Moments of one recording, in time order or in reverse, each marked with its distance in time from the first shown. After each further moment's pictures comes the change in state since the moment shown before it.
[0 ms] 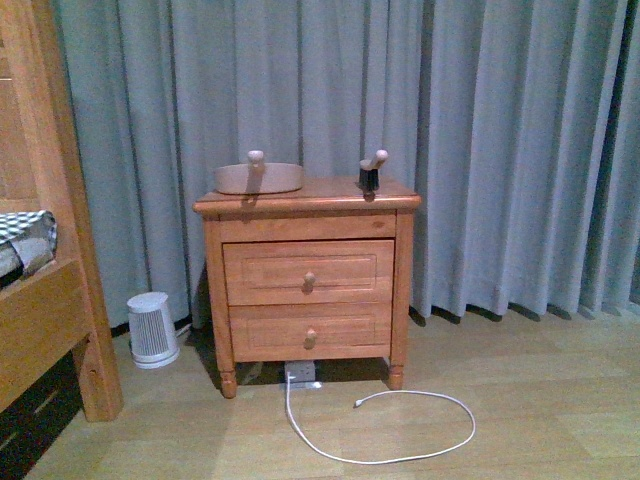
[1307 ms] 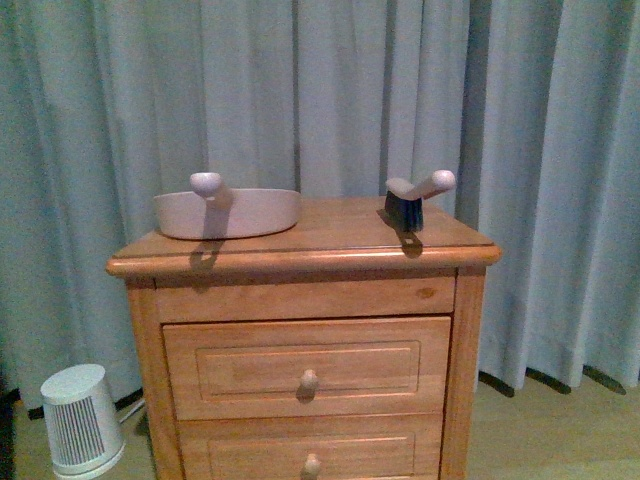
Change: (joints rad) left arm 0.000 -0.001 0.000 0.000 0.000 0.000; right arm 0.000 0.000 0.000 0.000 0.000 0.000
